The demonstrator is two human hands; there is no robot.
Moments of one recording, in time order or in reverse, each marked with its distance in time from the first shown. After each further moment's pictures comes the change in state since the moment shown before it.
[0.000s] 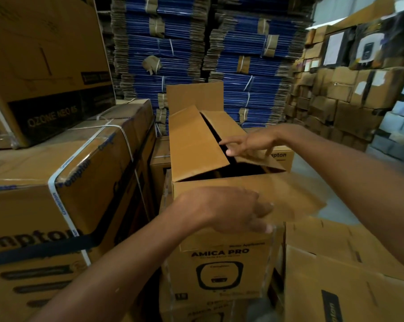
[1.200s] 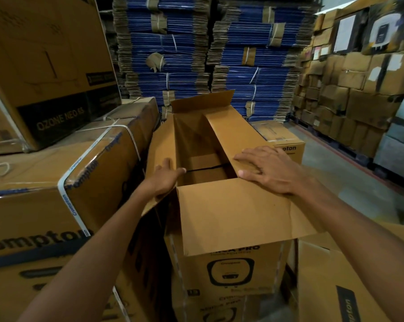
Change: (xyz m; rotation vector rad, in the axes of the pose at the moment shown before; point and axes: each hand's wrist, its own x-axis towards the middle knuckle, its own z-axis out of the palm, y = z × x) left_hand -0.001 -0.173 0.071 -0.836 0.379 -0.905; right_hand -0.009 0.035 0.101 -0.340 0.610 -0.149
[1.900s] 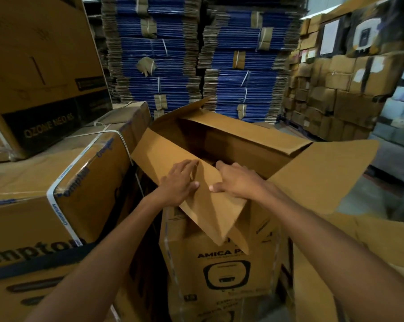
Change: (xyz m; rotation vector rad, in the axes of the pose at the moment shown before) left_hand -0.002 0.017 0.029 0.349 0.000 0.523; right_hand 0.017 -0.083 -0.001 0.226 -0.143 0.239
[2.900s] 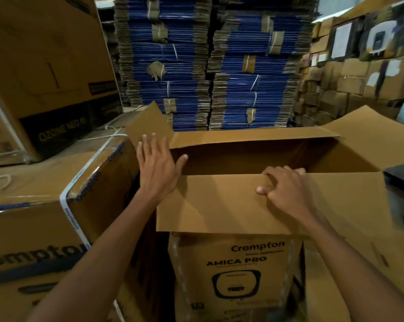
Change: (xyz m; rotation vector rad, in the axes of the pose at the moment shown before) left_hand 0.005 -0.030 -0.041 0.273 0.613 -0.182; right_hand -0.007 0.086 0.022 -0.058 0.532 0.022
